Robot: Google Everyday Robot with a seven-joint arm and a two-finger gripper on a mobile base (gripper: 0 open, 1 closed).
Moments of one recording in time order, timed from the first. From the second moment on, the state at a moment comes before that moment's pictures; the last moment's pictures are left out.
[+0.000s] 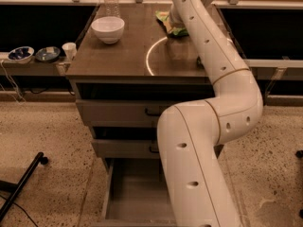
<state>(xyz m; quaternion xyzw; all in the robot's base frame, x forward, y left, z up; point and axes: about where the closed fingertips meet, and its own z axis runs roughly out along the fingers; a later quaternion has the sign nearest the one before) 0.937 -0.123 0.846 -0.13 0.92 -0.03 0.38</state>
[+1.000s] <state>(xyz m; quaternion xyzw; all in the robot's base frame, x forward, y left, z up) 0.926 -0.114 0.848 -0.15 0.92 -0.02 0.36</state>
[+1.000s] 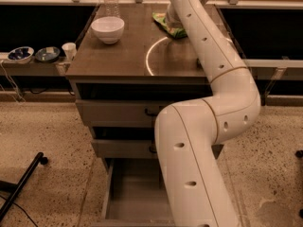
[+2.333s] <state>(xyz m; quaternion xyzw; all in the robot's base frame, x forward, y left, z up) 0.868 -0.078 0.920 -0.22 0.91 0.02 0.34</state>
